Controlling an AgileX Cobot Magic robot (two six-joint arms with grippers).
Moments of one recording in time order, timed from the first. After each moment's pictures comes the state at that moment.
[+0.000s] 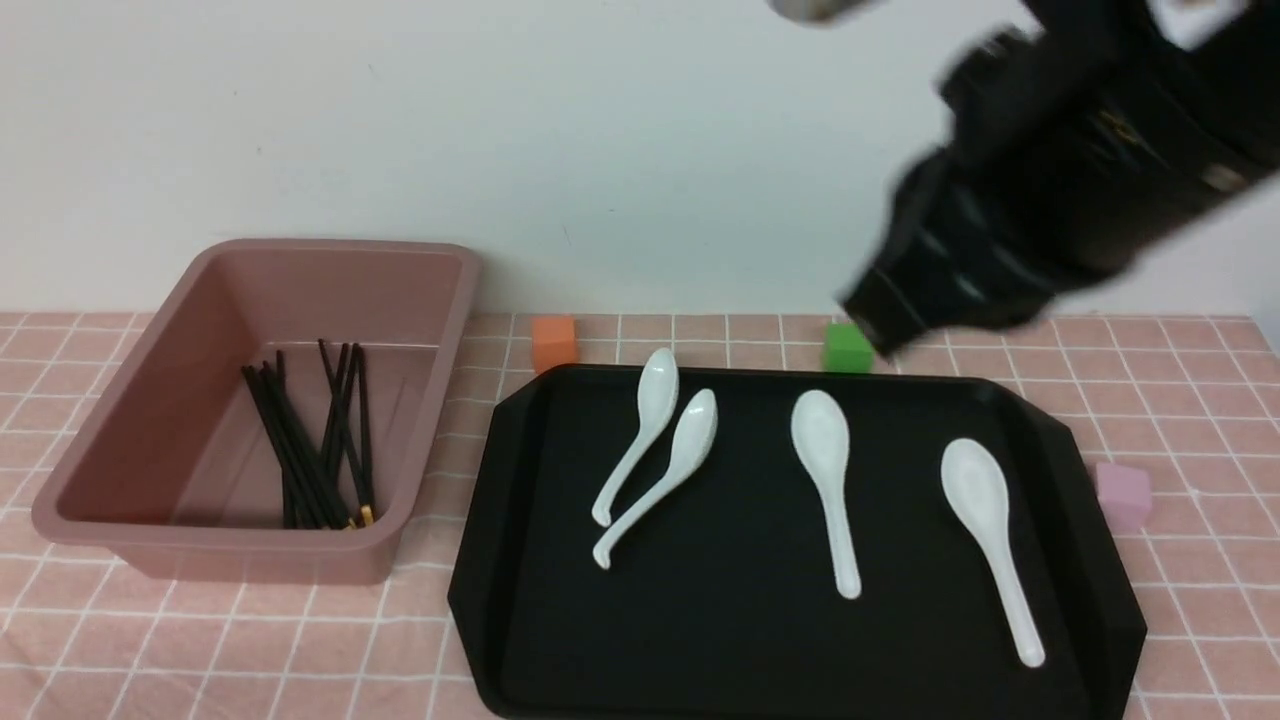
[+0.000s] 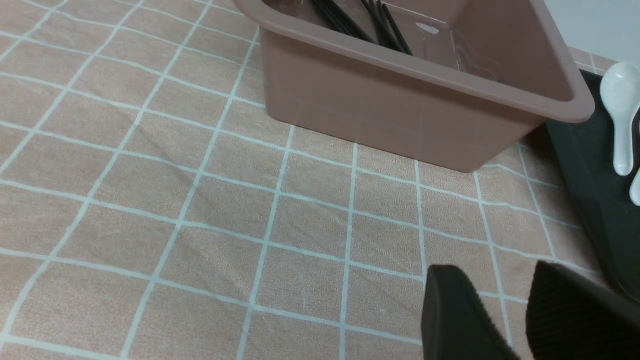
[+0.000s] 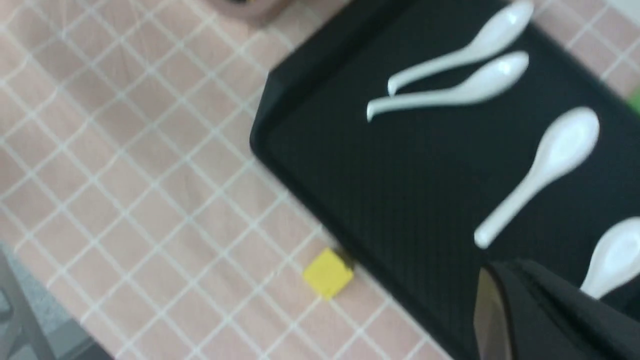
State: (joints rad) right arm 0.76 1.37 -1.63 0.01 1.27 0.04; left arm -0.03 -0.01 0.03 -0.04 0.39 -0.31
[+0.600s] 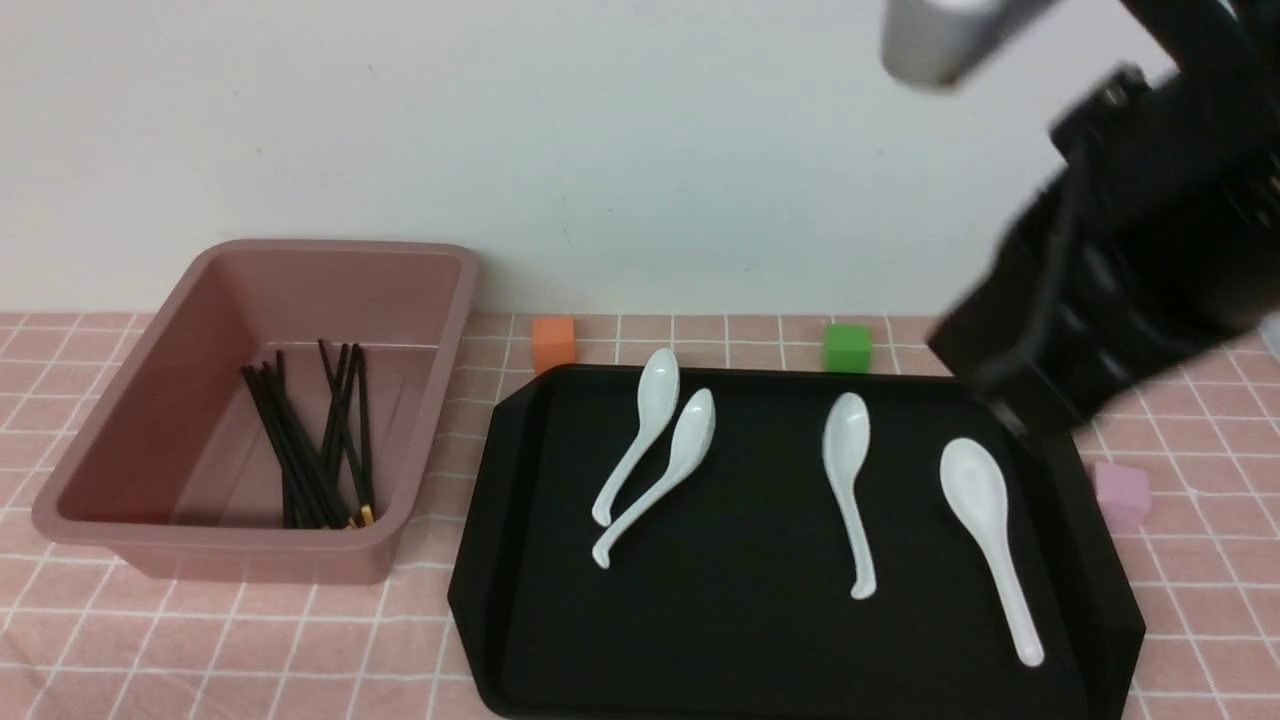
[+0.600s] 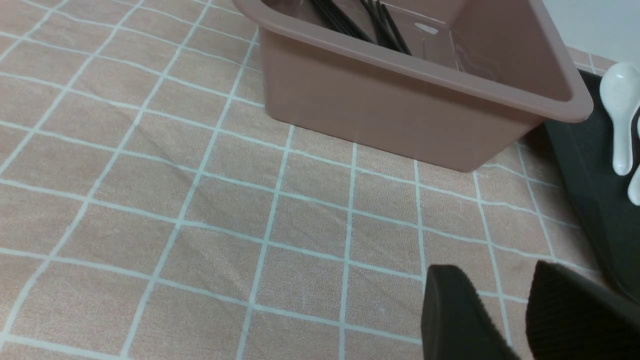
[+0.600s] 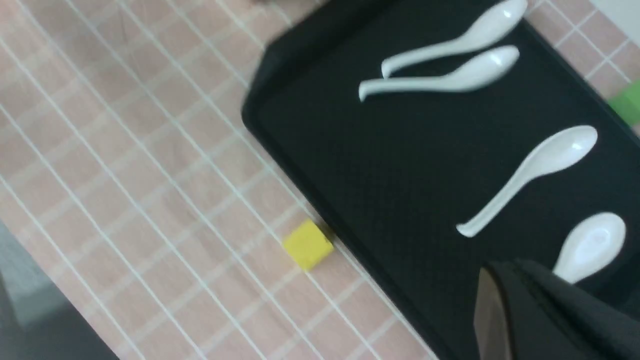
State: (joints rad) right arm 0.76 1.26 -1.51 -0.01 1.26 -0.07; left arm -0.03 -0.01 0.03 -0.04 0.39 -0.31
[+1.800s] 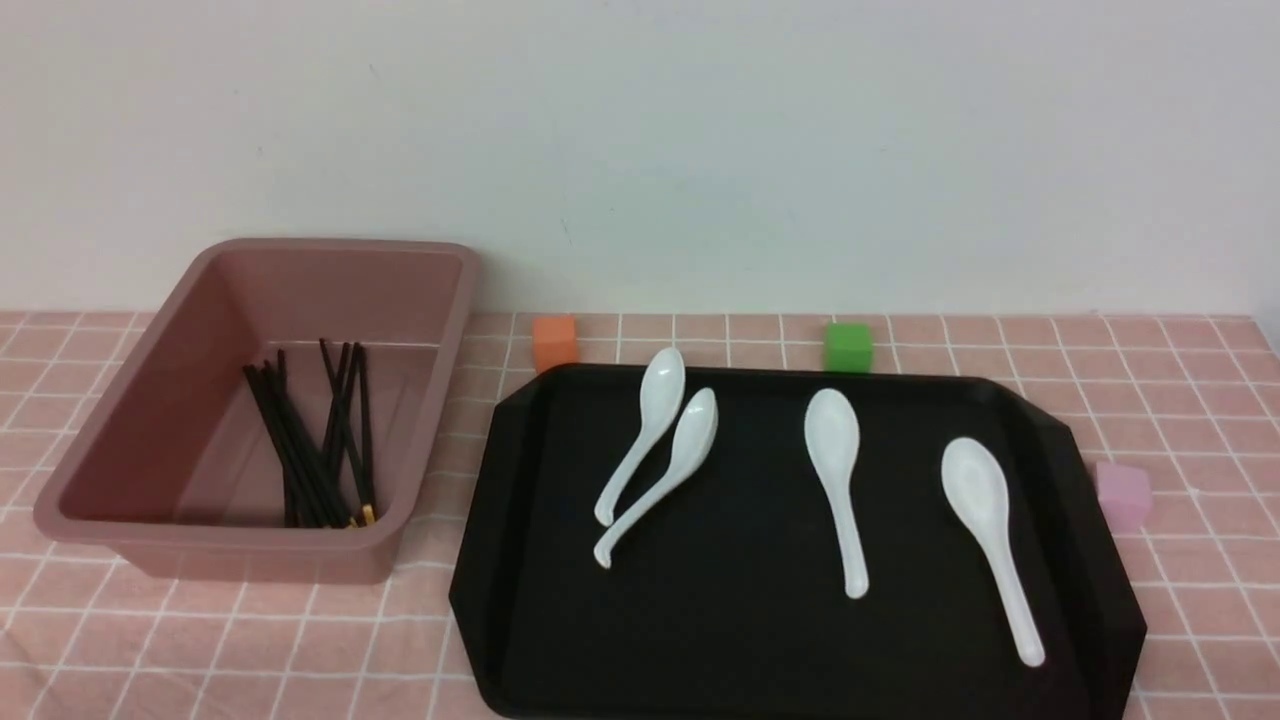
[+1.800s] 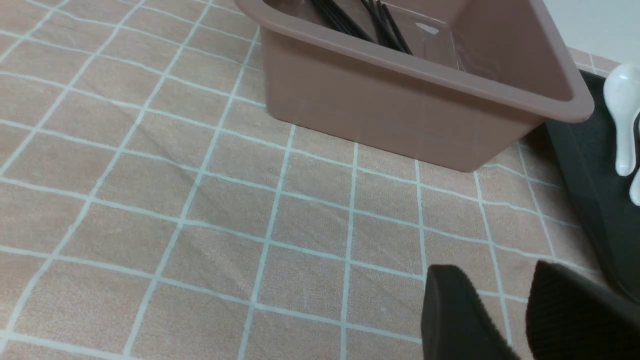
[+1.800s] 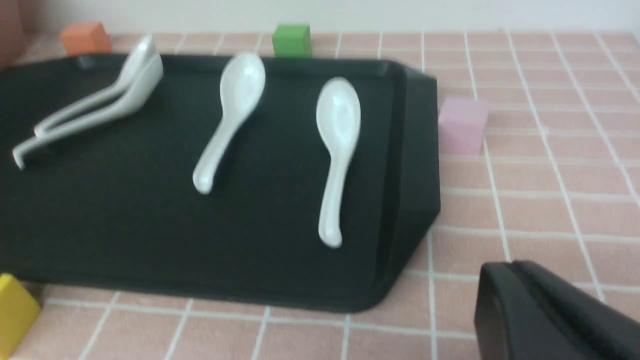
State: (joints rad) right arm 0.04 -0.01 0.02 0.18 0.38 -0.08; left arm -0.03 -0.01 0.03 -0.04 0.39 -0.31
